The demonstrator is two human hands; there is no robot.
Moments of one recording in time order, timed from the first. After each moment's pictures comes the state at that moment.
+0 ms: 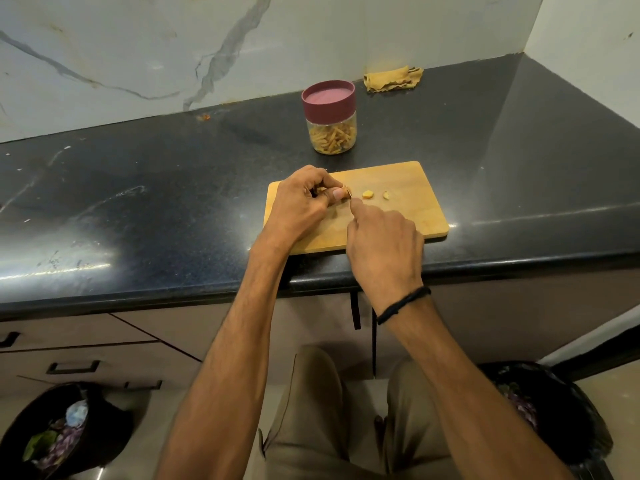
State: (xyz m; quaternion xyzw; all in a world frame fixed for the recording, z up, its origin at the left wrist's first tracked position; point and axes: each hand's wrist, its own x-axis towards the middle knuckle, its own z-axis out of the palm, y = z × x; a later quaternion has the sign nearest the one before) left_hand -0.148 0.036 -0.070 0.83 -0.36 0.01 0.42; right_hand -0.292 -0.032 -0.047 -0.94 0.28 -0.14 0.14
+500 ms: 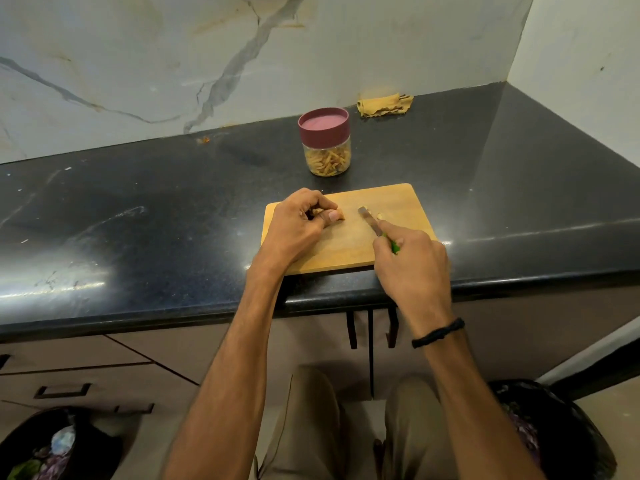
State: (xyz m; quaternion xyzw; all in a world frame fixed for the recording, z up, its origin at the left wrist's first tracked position) left_hand -0.153 0.039 -0.065 0.83 -0.37 0.01 0.41; right_hand -0.317 -0.063 -0.052 -0.85 0.34 -0.19 0.35
